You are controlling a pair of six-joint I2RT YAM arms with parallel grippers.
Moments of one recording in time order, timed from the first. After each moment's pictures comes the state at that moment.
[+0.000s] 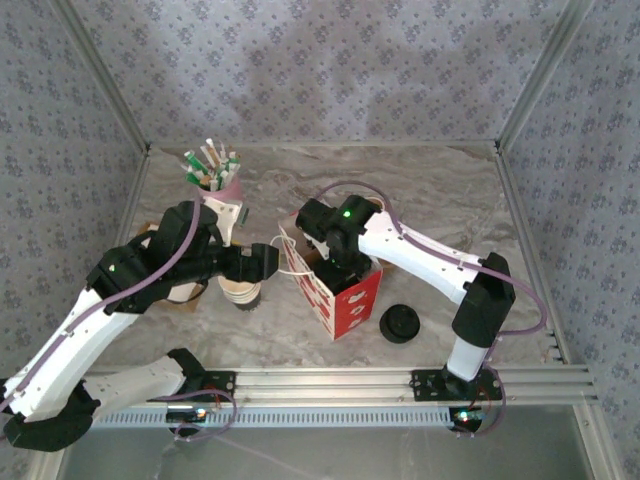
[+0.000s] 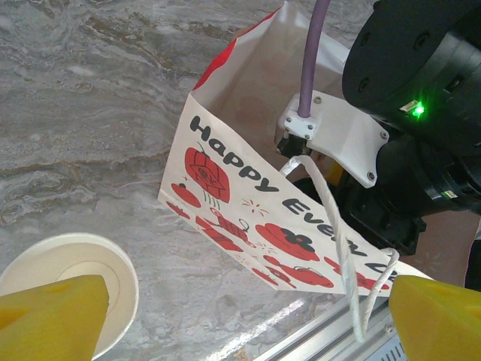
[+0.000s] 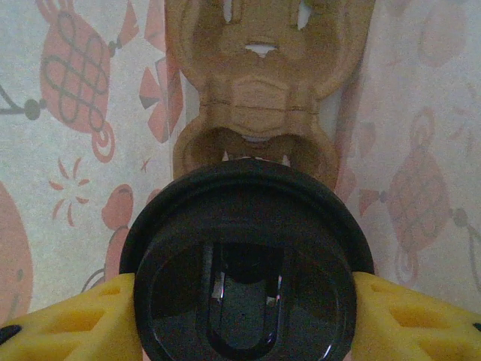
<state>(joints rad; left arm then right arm) -0.80 0.95 1.36 -1.11 0.01 -0.51 0.93 1.74 1.65 -1.40 -0.03 0.29</state>
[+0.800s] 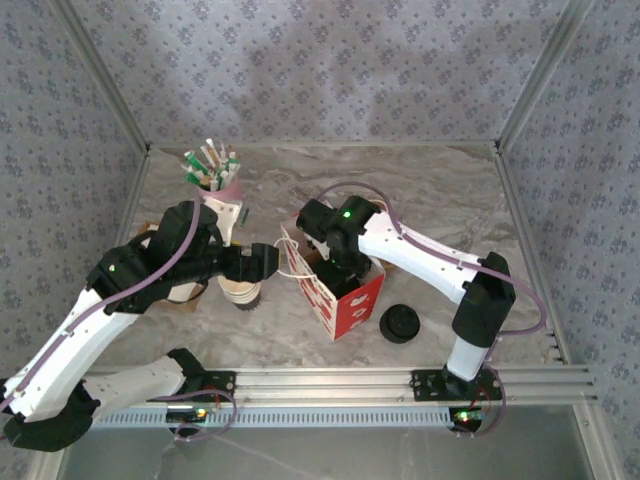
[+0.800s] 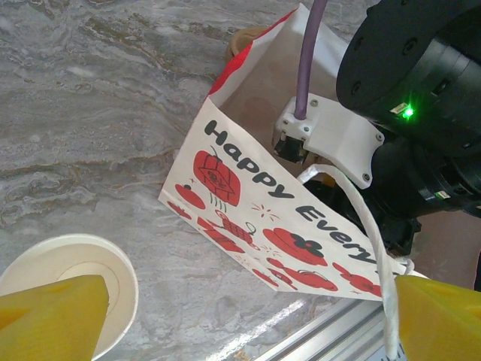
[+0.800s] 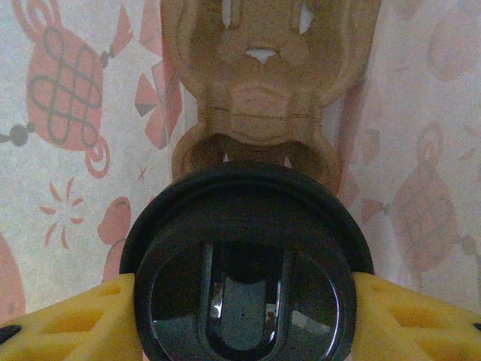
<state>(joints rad) -0.80 0.95 1.36 -1.10 0.01 -0.51 0.93 1.74 1.64 -1.39 -0.04 0.29</state>
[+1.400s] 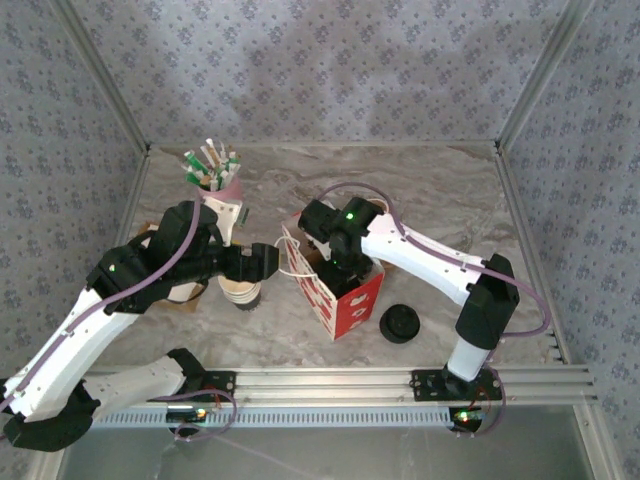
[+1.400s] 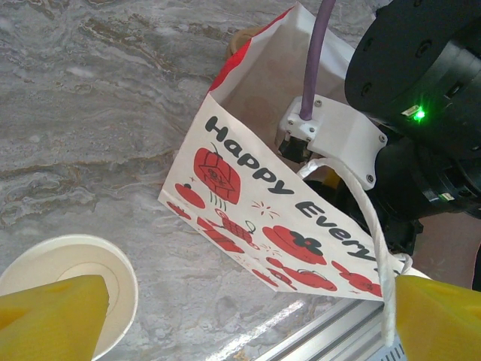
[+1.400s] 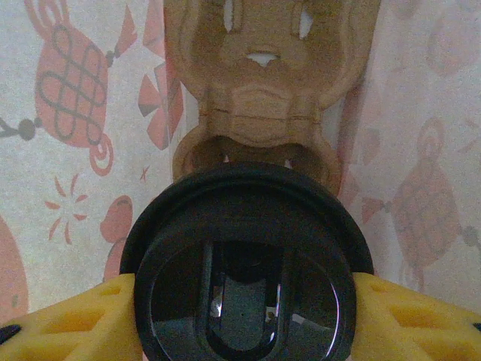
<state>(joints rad) -0.80 0.95 1.36 -1.10 0.01 -0.51 0.93 1.72 1.61 -1.37 -0.04 0.29</state>
